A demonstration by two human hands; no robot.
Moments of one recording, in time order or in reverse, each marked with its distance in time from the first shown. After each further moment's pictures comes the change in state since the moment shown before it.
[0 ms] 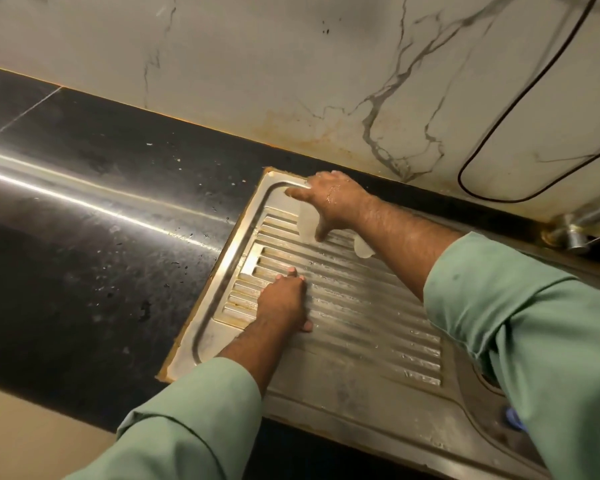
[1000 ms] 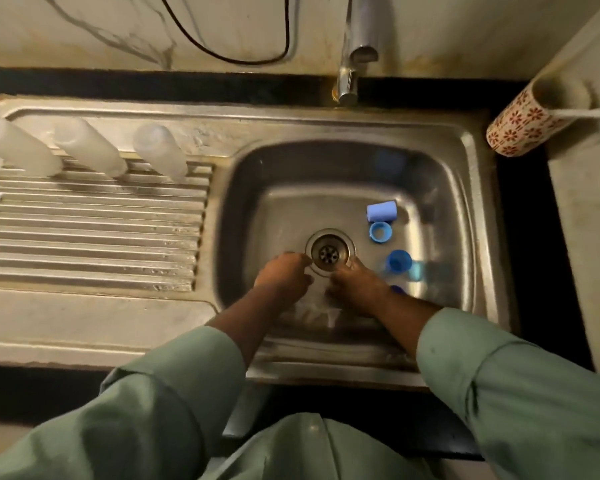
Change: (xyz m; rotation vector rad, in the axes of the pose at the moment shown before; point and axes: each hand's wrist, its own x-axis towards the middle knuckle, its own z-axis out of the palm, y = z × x) left_hand -0.044 0.334 0.252 0.129 -0.287 0.155; right_hand -0.390 0.173 0.413 0.151 -0.291 -0.003
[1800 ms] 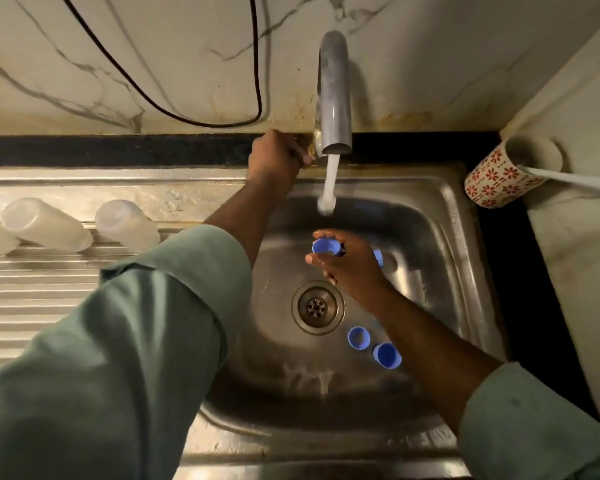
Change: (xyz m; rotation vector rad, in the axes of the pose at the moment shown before) left_hand 0.110 0.102 -0.201 -0.355 0.574 0.142; right_hand 0.014 0.062 -0.118 1.870 0.694 0.405
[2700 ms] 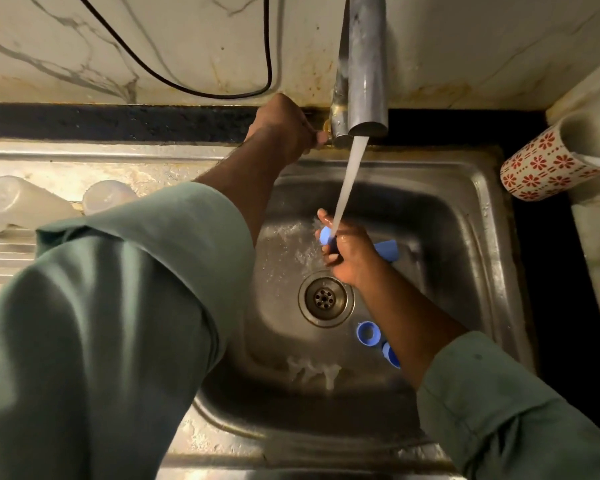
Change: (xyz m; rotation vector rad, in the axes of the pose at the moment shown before) left_hand 0.020 0.003 -0.014 -0.142 -0.198 -0.231; right_hand 0.057 0.015 0.025 0.460 0.112 0.506
